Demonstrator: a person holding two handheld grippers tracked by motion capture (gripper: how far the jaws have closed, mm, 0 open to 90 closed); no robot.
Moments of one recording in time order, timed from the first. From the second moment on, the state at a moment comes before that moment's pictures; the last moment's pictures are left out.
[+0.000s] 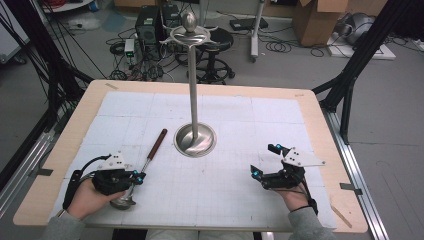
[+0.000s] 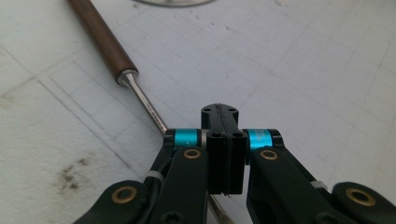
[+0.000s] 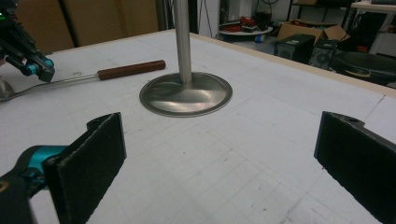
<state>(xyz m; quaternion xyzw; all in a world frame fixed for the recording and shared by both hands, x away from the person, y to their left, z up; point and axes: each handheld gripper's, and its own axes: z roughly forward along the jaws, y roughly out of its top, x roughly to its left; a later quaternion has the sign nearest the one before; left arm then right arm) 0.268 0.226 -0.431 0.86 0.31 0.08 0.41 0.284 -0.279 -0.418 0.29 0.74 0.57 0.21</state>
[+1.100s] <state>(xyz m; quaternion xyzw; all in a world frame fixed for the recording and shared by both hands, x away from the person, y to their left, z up) 0.270 0.231 -0.437 0.87 0.31 0.06 0.36 0.283 -0.275 -0.419 0.28 0.75 0.56 0.21</state>
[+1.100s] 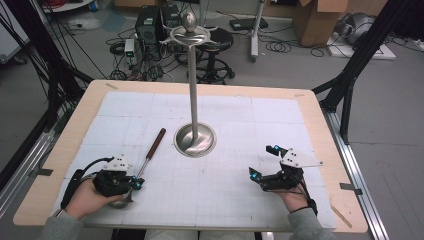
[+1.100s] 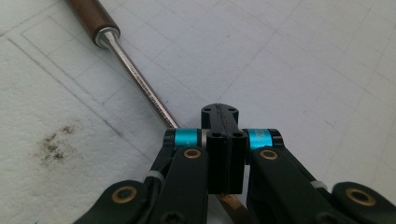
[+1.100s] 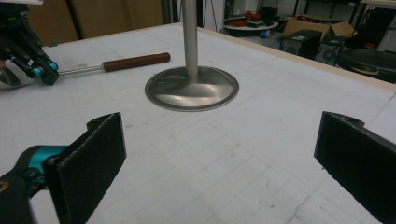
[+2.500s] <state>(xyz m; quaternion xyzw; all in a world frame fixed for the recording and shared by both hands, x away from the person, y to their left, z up) 0.287 0.298 -0.425 0.81 0.39 0.11 0.43 0.283 -0.273 -0.421 0.28 0.76 0.56 0.20</state>
